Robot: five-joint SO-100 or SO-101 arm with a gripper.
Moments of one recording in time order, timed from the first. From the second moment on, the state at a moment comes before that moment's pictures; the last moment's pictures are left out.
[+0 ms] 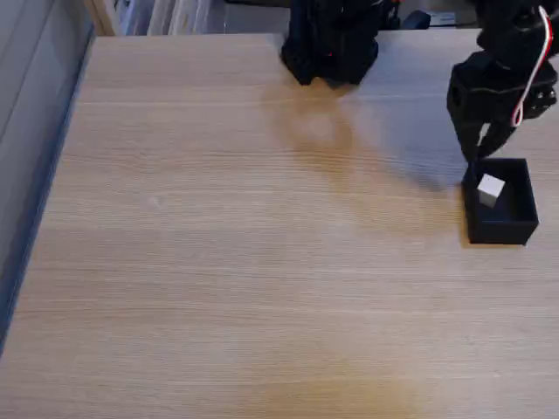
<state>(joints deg) -31.0 89.4 78.5 88.1 -67.9</state>
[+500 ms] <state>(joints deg) -24.4 127.2 120.7 72.1 -80.5</state>
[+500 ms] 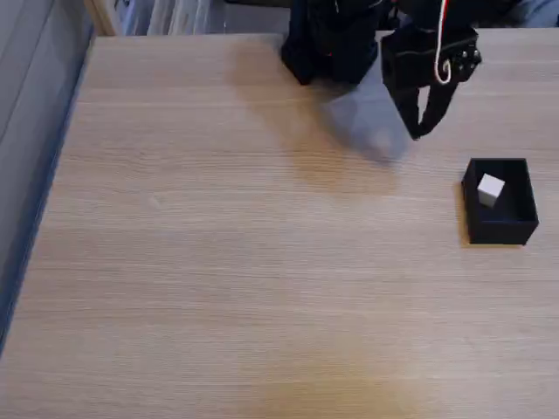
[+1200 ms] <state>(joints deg) -4.7 174.0 169.5 58.6 -95.5</state>
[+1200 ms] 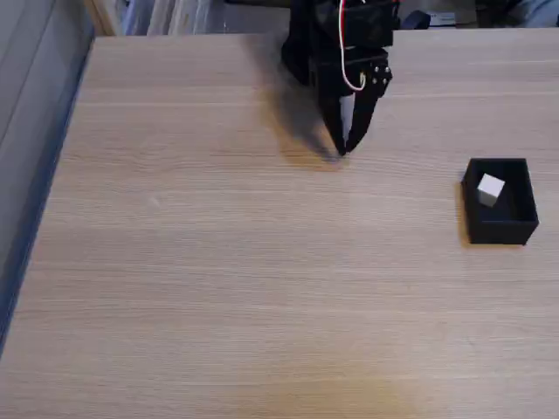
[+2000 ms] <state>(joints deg) -2.4 190.5 177.2 75.2 -77.9</state>
